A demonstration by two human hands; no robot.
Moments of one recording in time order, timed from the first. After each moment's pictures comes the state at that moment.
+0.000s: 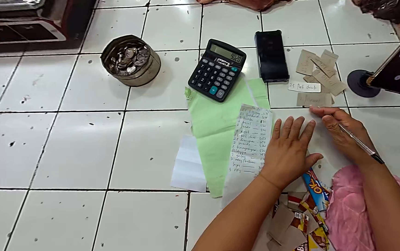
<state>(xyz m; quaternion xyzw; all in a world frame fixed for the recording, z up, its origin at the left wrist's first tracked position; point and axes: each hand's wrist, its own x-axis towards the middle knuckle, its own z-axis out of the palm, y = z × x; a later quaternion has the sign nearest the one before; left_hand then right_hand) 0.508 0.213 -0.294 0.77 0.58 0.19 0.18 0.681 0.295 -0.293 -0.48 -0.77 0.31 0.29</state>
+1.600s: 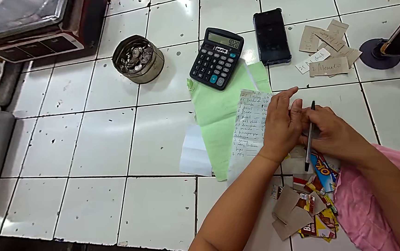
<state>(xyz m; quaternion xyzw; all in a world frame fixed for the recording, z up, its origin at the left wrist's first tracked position) 0.498 0.223 -0.287 0.57 0.60 0.49 0.27 0.653 0.255 -0.289 -0.33 -0.85 0.31 0.26</state>
